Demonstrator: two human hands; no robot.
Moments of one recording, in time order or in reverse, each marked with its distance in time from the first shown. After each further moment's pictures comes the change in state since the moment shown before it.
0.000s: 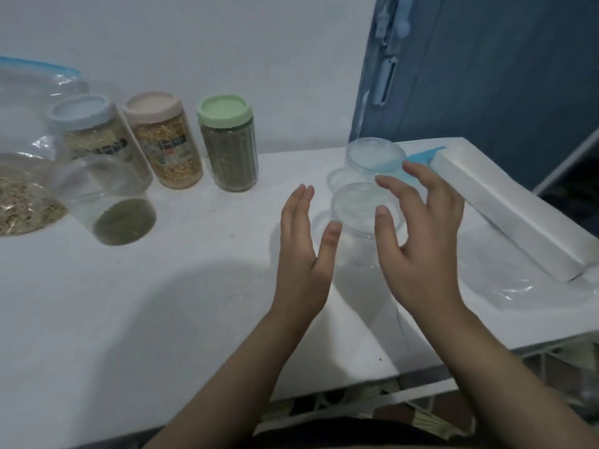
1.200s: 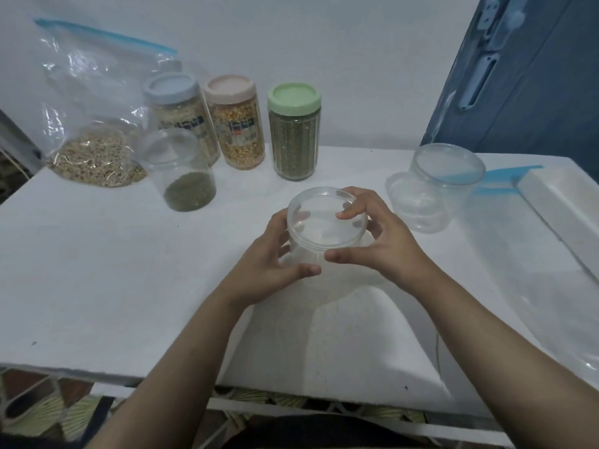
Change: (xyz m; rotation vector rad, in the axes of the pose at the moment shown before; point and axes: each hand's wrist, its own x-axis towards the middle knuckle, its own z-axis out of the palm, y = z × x) left_hand 0.001 -0.054 -0.096 0.031 -0.275 -0.255; right_hand 0.030 0.015 0.078 0.769 -0.797 0.001
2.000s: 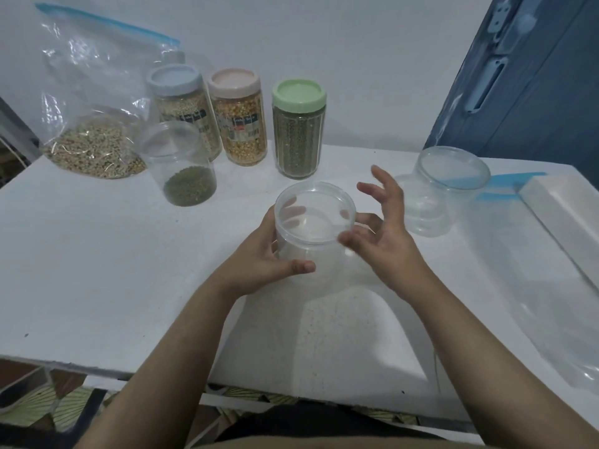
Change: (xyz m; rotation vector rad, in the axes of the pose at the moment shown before) left_hand 0.007 -0.005 -0.011 -0.049 -0.031 -0.059; right_hand -0.002 0.009 0.004 0.046 0.069 -0.047
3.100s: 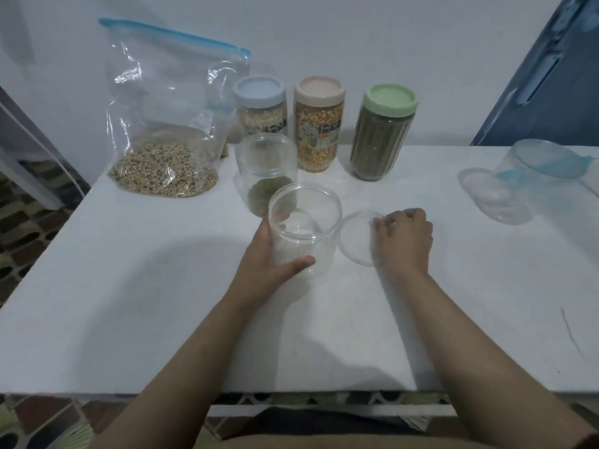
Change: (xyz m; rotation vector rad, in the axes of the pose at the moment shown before) left_hand -0.051 -0.072 -0.159 0.047 0.167 0.093; right_hand 0.062 0.039 0.162 -0.824 0.555 0.478
